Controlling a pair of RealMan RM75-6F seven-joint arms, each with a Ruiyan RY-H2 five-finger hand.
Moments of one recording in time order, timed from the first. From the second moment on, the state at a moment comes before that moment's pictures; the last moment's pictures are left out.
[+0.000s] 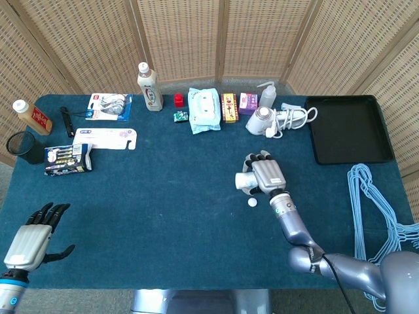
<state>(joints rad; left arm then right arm) -0.10 -1.08 0.07 -1.85 1.45 1.33 0.26 0.79 -1.62 0.25 -1.36 -0.90 0.93 -0.29</state>
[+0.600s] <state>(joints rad) -0.11 -1.07 0.07 -1.87 1.45 1.34 0.28 0.68 -1.54 0.38 -1.52 -0.81 0.76 0.17</state>
